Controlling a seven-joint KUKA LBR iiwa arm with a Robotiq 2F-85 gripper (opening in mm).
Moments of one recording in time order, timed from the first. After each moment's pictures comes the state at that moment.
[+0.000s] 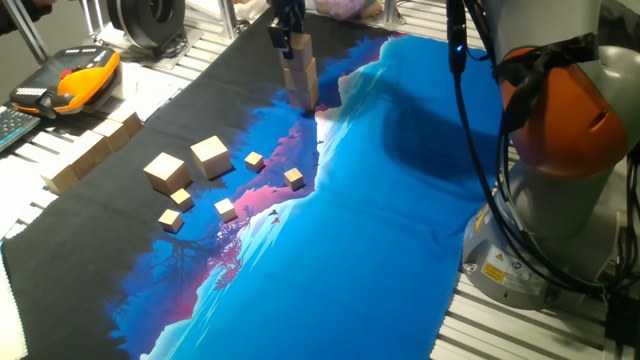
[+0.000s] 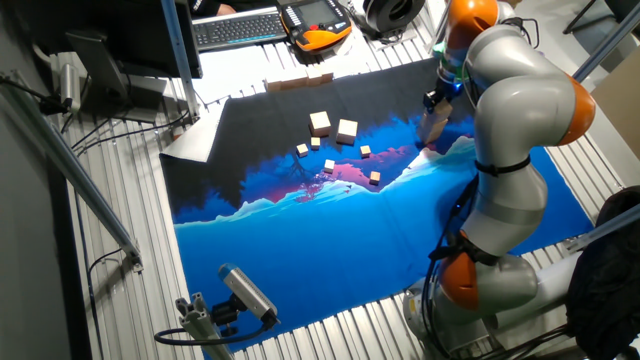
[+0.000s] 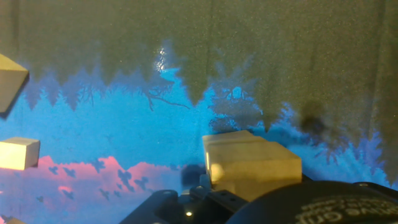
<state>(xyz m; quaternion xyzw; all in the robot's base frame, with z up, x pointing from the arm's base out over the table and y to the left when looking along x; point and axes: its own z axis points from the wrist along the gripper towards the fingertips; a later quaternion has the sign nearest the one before) 0.578 -0.227 0.170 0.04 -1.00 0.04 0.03</state>
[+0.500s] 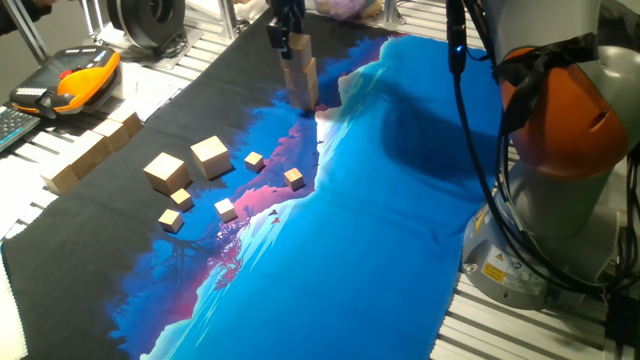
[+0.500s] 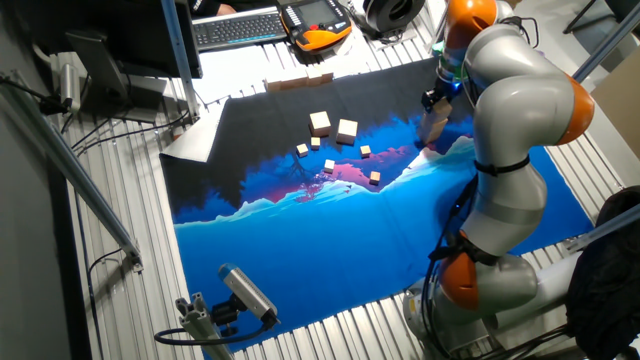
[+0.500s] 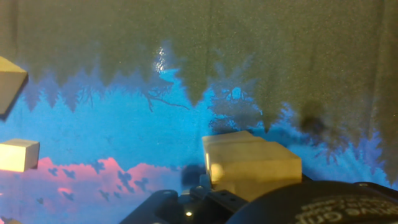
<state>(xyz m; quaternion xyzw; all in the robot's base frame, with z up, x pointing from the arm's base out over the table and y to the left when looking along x) 0.580 -0.226 0.171 0.03 -1.00 0.04 0.03</state>
